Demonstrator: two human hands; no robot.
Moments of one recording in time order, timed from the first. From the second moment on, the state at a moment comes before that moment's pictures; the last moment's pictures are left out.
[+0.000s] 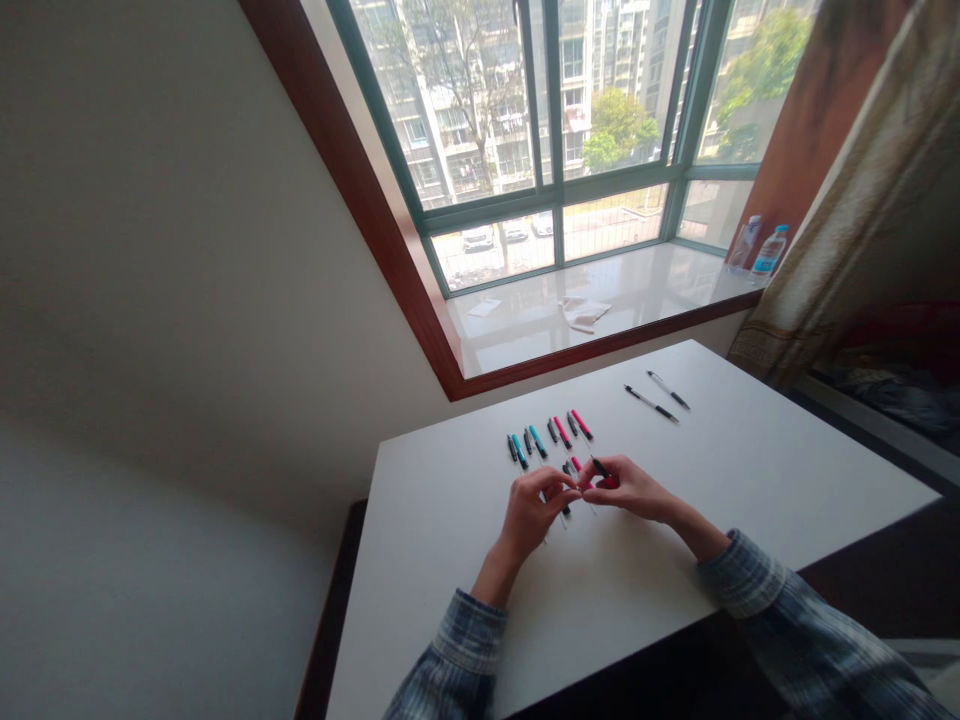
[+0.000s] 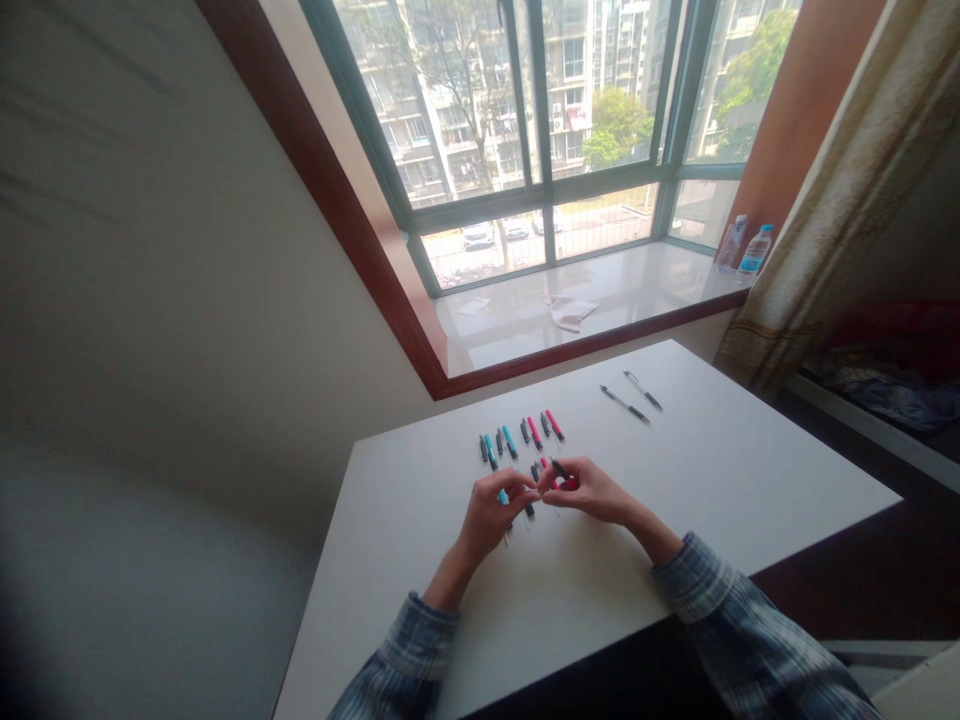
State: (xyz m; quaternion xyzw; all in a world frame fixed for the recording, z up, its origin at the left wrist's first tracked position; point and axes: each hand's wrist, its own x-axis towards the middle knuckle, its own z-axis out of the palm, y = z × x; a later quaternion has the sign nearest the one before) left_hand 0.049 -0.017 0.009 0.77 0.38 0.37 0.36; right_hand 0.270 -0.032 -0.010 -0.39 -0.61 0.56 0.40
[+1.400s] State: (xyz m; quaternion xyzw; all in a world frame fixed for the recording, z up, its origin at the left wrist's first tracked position) left_hand 0.048 -0.015 0.015 0.70 0.44 0.42 0.37; right_hand 0.285 -0.008 -0.014 -0.51 -0.65 0.28 0.48
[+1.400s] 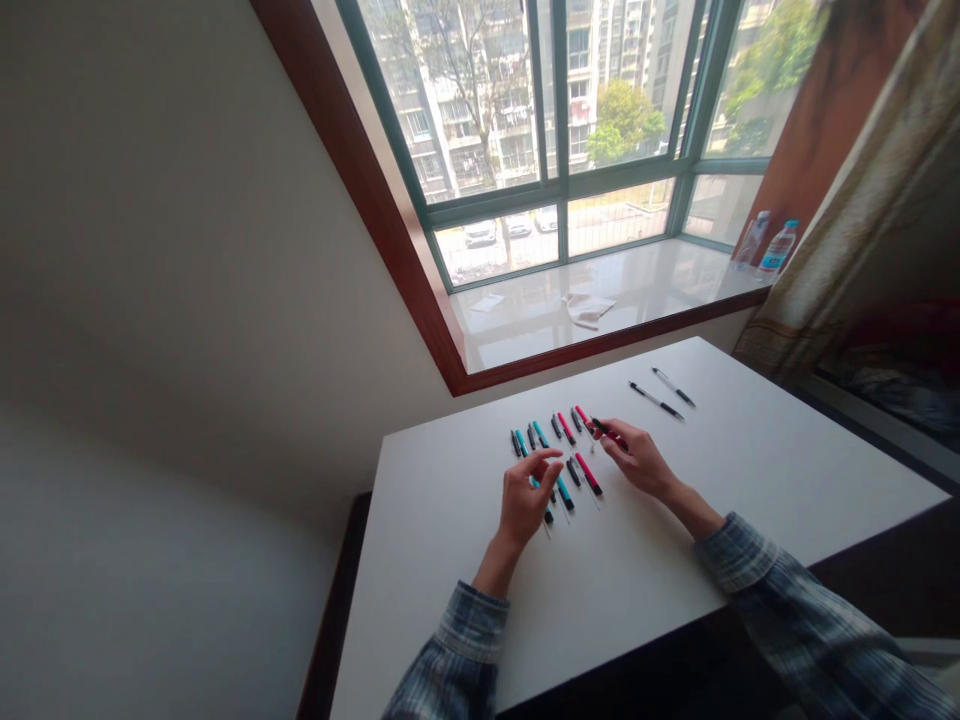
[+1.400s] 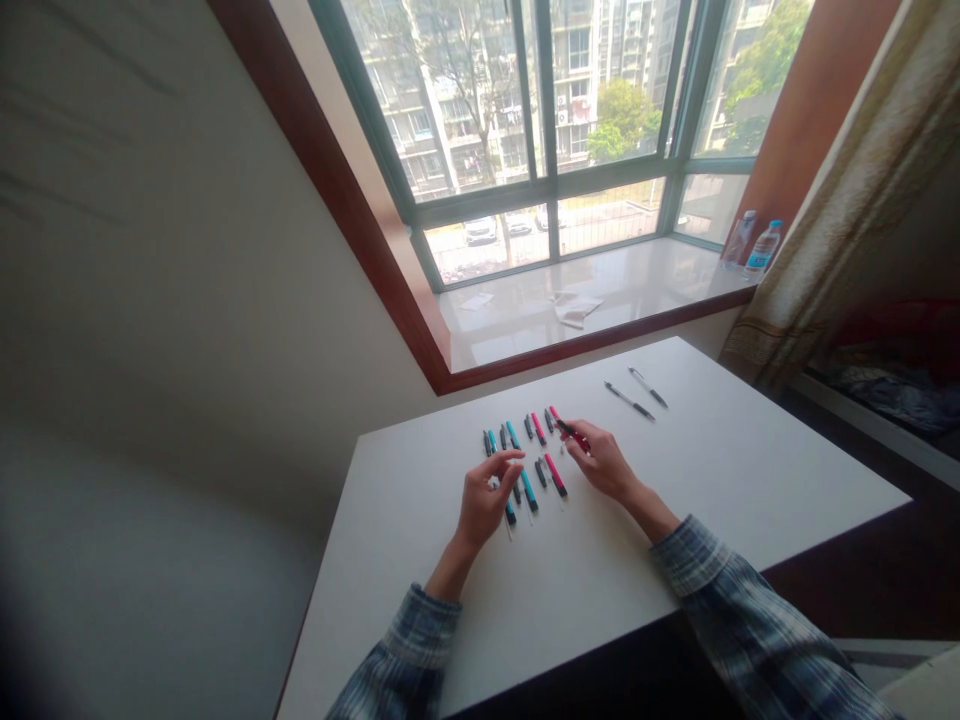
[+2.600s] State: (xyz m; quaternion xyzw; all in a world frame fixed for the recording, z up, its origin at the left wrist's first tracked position) left_hand 0.045 -0.008 0.003 0.53 0.33 0.50 0.60; right_hand 0.245 -0.036 -0.017 -0.24 -0.49 0.76 0.36
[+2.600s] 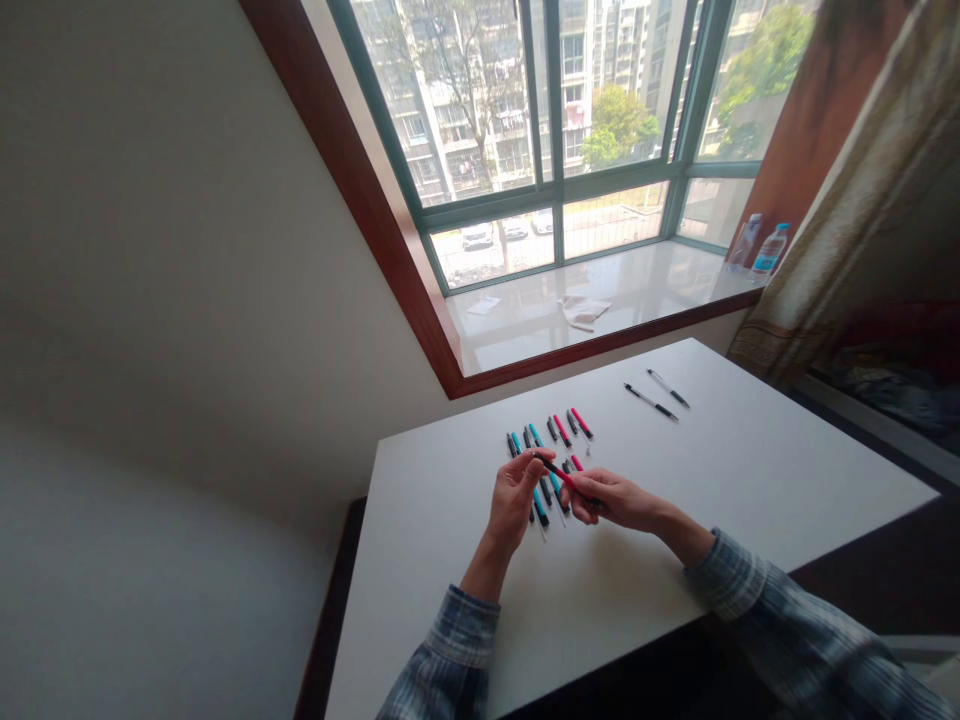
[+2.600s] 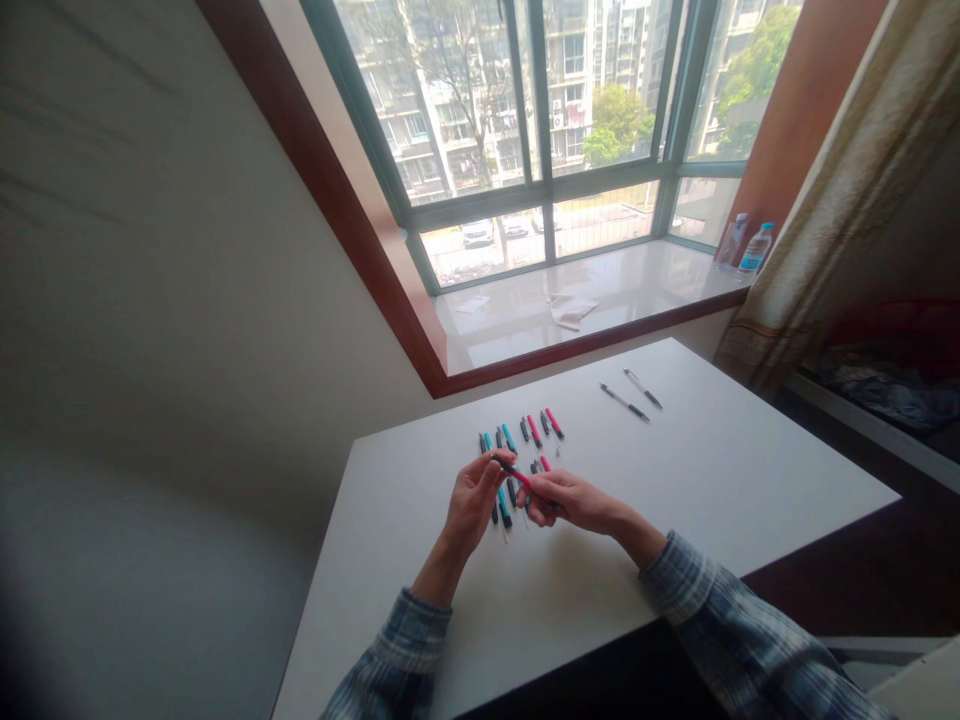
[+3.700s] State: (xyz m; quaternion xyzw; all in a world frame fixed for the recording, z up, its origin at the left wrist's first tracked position) left_hand 0.046 -0.010 0.016 0.52 0.34 0.48 0.63; right_hand 0.246 -0.035 -0.012 -0.28 -0.57 0.65 0.43
